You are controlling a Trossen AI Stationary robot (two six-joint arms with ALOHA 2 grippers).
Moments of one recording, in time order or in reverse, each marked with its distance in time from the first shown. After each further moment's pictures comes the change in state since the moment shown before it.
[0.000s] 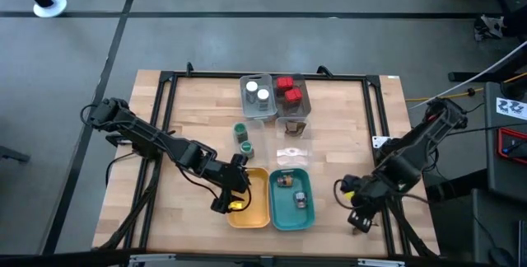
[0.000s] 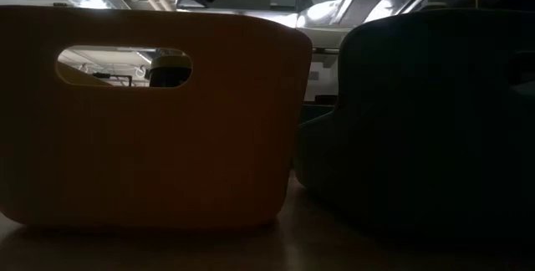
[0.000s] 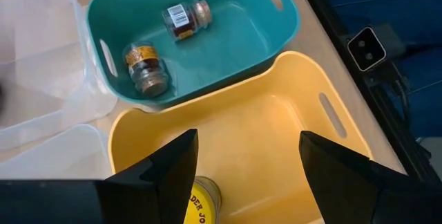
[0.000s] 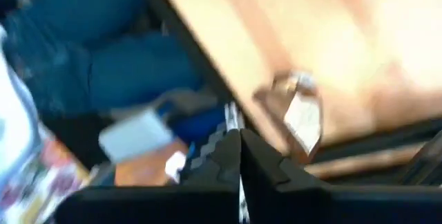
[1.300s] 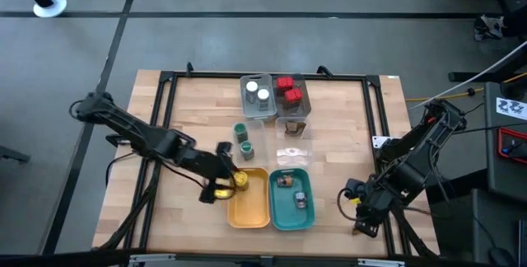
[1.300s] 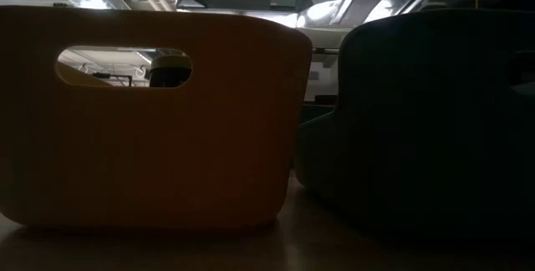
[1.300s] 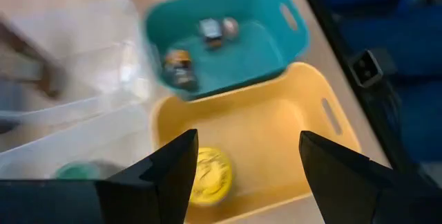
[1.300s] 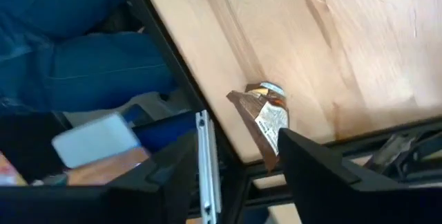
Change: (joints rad) left arm -0.016 -0.168 -0.032 -0.074 -0.079 -0.074; right arm 0.071 0.033 0.087 -0.131 0.119 -0.072
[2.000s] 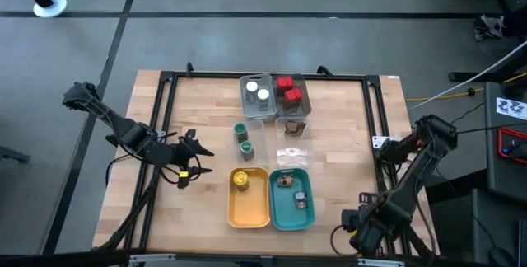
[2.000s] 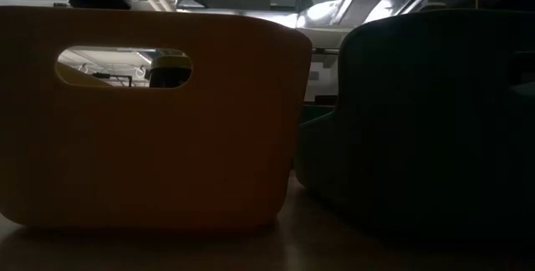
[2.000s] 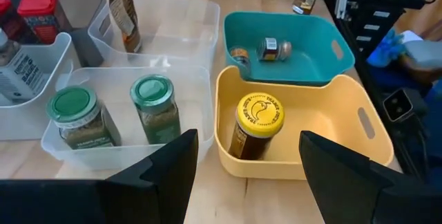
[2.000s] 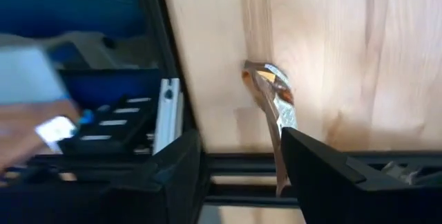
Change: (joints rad) left arm -0.137 -0.583 -0.546 0.193 -0.338 -0.286; right arm 0.118 0.226 -0.001 0.051 -0.046 -0.245
